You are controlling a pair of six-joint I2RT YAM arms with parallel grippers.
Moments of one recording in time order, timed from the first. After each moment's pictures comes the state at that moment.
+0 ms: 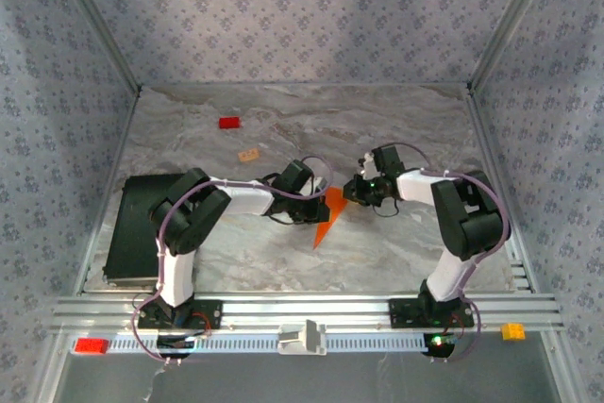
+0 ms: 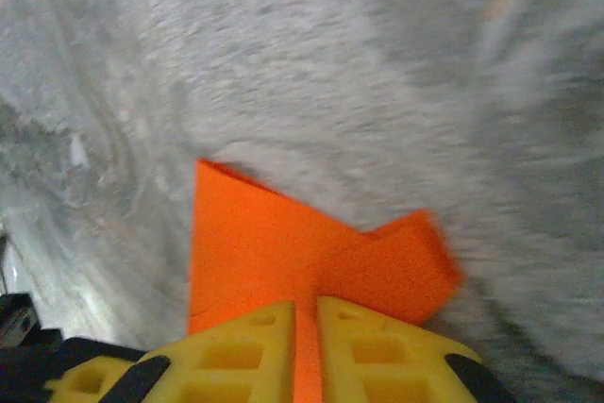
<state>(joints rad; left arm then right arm) -0.81 1.94 1.02 -0.01 0.54 -0.75 0.28 1.73 0.81 -0.13 -0.54 0.51</state>
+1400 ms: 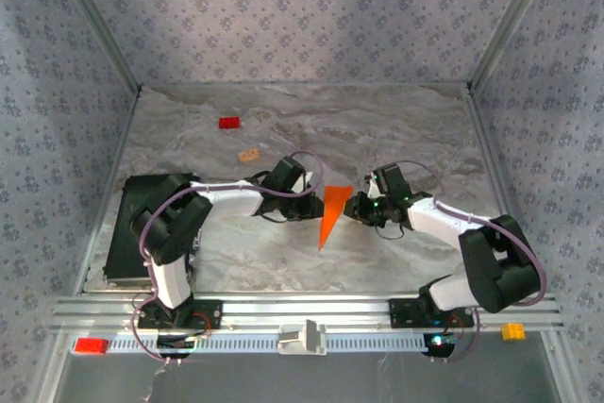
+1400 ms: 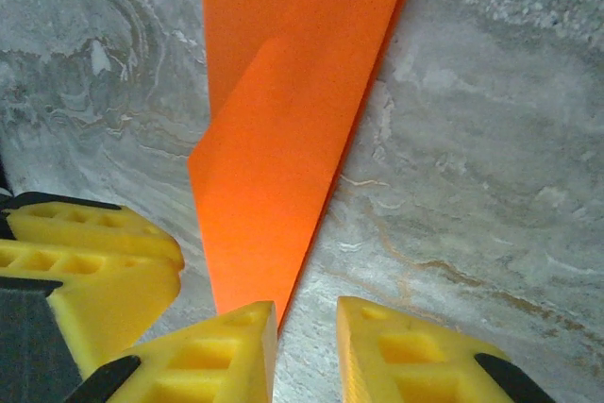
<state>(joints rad) -0.78 1.82 0.97 -0.06 0.48 -0.77 0.41 1.39 0.59 -0.17 -0.43 0.72</state>
